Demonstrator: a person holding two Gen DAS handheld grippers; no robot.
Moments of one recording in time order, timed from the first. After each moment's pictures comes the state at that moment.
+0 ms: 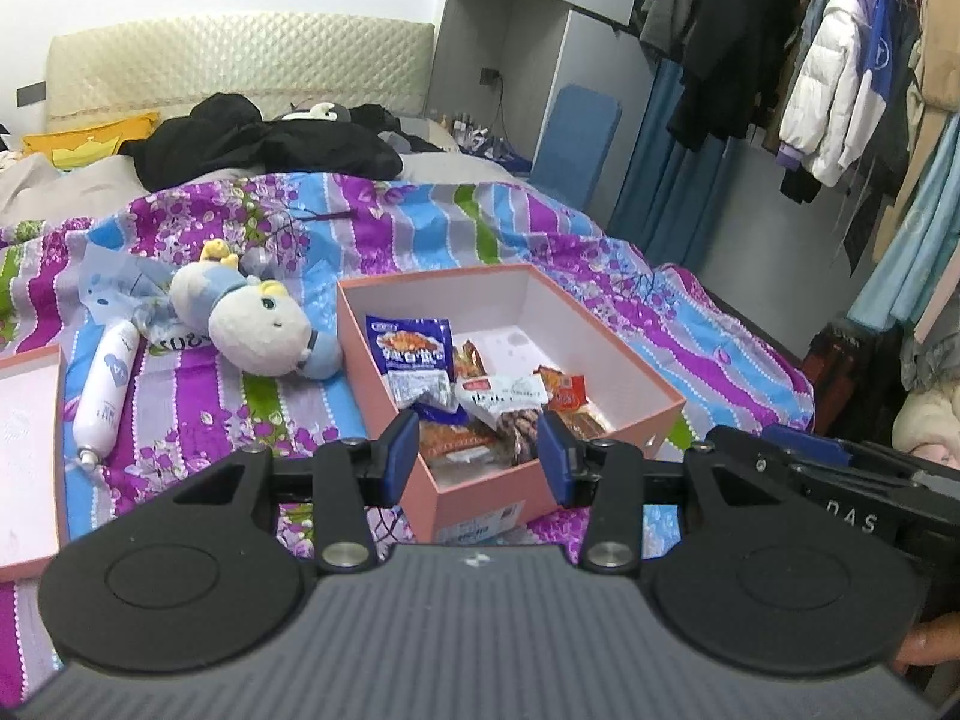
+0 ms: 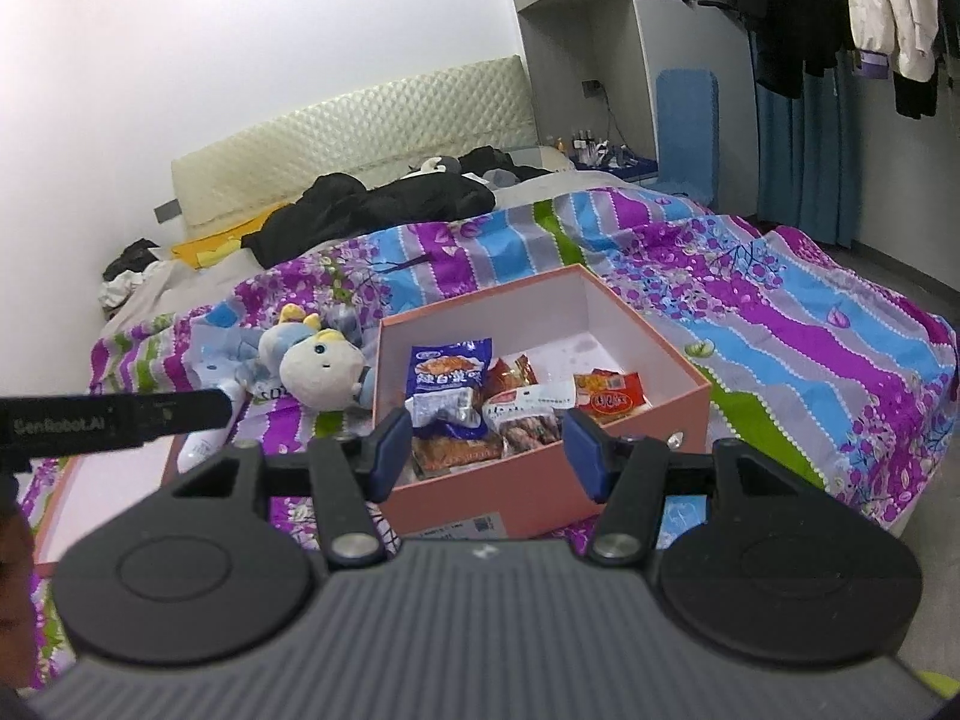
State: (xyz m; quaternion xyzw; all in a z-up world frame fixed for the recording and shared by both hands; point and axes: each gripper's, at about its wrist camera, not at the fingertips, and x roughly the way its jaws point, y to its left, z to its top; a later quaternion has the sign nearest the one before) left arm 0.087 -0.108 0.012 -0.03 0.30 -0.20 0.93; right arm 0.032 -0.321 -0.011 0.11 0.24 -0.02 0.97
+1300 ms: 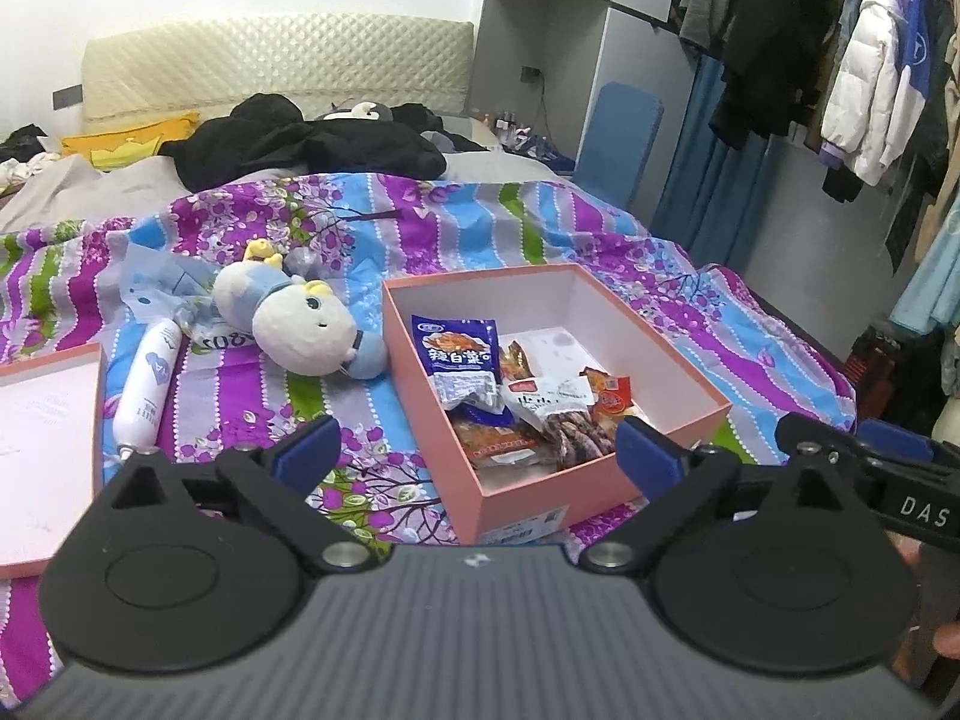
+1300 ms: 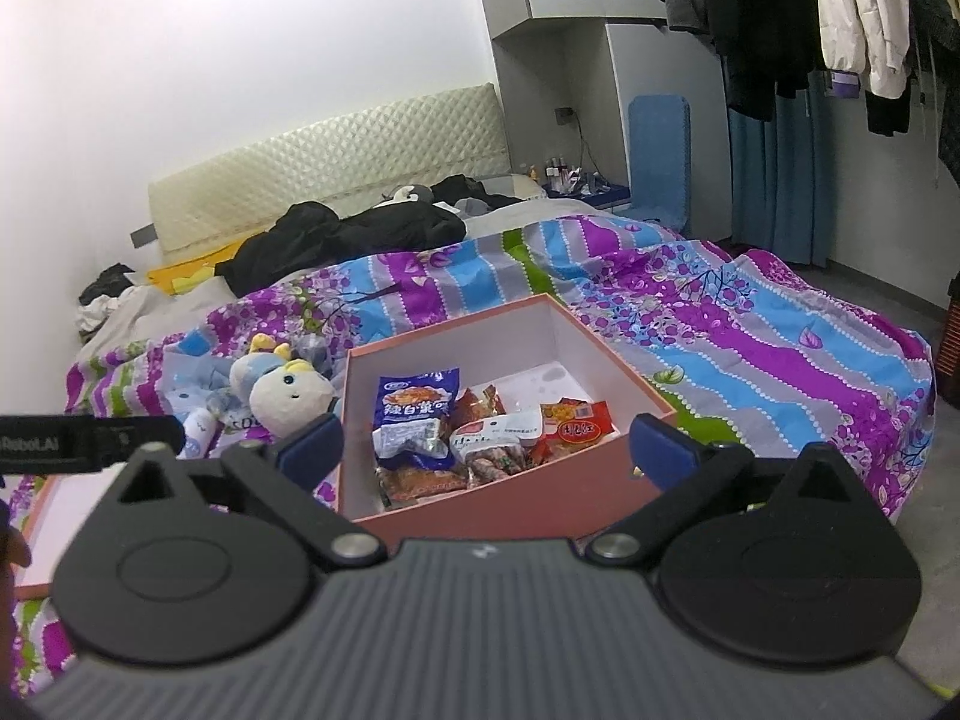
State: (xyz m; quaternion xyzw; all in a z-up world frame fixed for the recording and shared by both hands) left arm 0.092 -0.106 0.016 -0.02 0.30 -0.15 0.94; right arm 0.031 -0.331 -0.009 0.11 0.21 -0.05 0.97
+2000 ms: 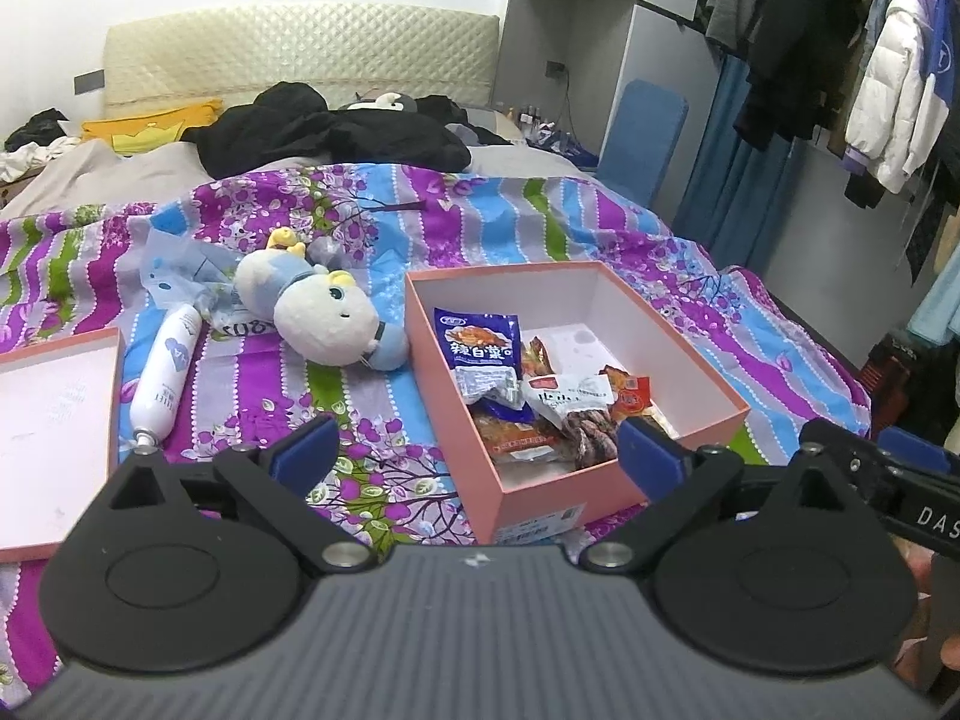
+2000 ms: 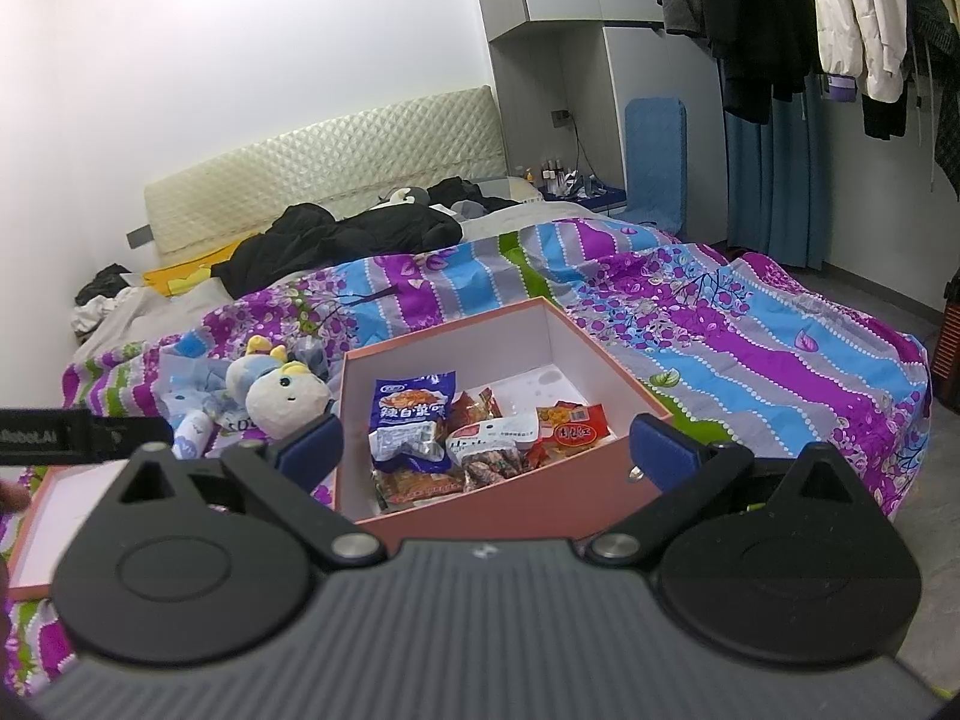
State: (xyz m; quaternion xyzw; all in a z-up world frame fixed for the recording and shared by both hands) left arm 0.094 -0.103 0.018 -0.03 0.31 -0.13 0.94; right arm 0.031 -0.331 -0.007 0.11 0.21 -0.05 0.97
